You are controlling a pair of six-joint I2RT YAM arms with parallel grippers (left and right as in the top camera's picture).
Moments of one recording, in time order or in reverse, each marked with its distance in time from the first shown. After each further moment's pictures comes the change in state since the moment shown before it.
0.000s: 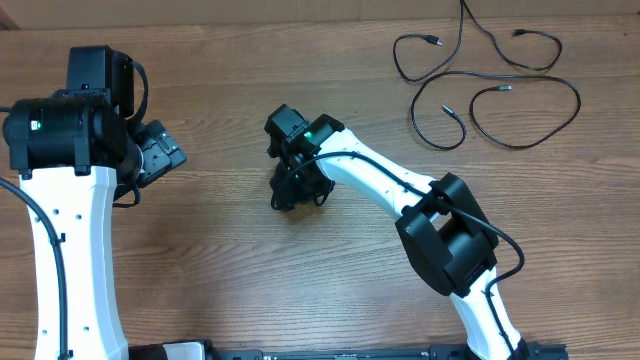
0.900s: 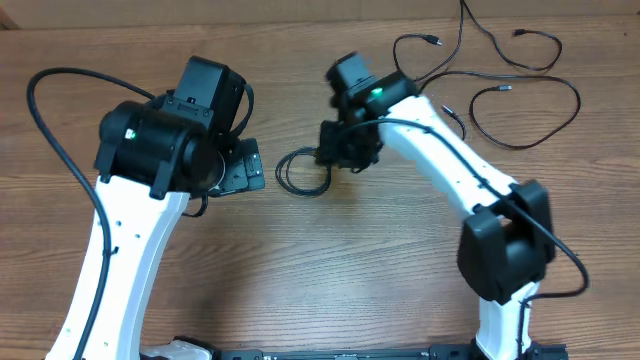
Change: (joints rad) left arm -0.382 -0.003 0.000 0.000 0.029 0.051; right arm -0.184 -0.175 0.003 -0.102 -0.057 0.296
